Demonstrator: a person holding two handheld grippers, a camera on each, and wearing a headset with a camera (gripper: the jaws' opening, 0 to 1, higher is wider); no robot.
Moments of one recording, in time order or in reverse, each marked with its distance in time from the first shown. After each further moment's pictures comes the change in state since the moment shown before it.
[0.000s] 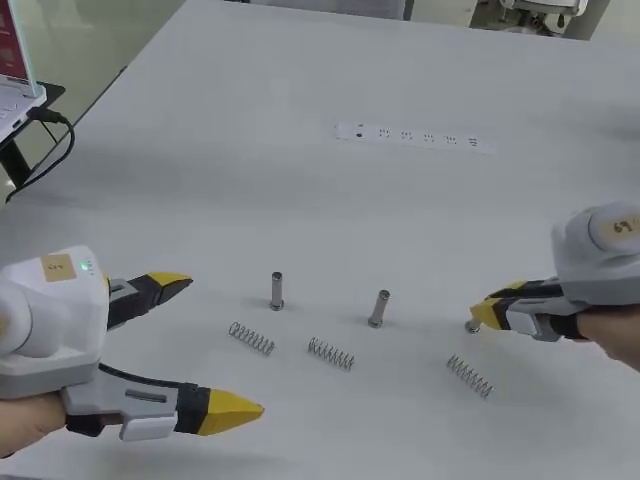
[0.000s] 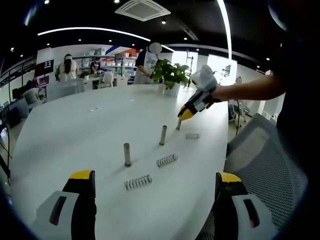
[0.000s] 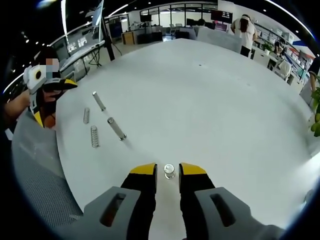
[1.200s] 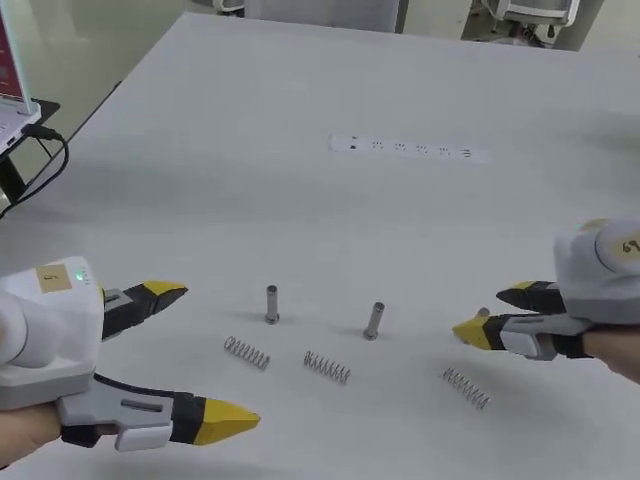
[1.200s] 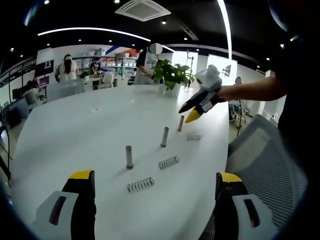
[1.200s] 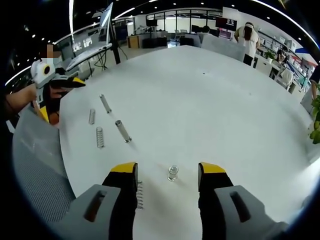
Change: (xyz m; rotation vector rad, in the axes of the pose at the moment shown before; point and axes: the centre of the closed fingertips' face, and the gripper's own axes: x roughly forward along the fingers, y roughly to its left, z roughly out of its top) left arm 0.002 0.004 0.005 0.002 -0.002 0.002; right arm -0.009 0.005 0.008 -0.050 -0.056 0.011
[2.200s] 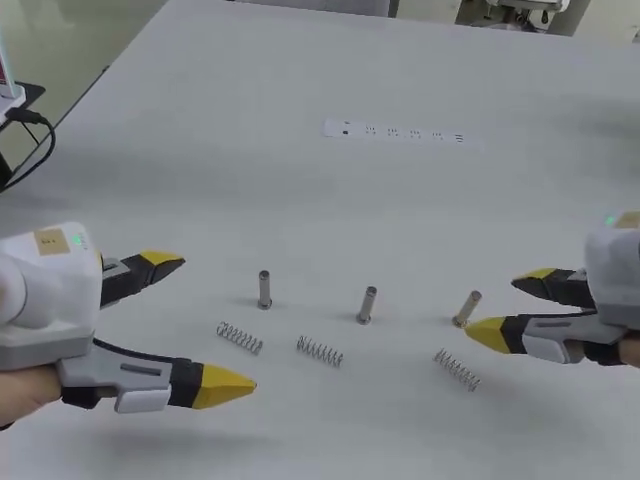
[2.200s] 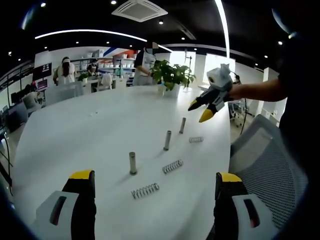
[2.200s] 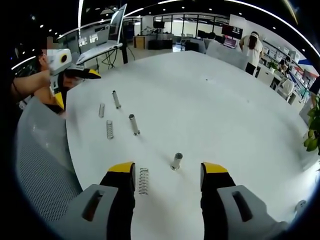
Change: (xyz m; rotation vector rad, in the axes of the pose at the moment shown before) left arm 0.006 0.008 0.009 0.026 -0.004 -0.006; right arm -0.033 0.011 -0.010 -0.071 -0.019 -0.005
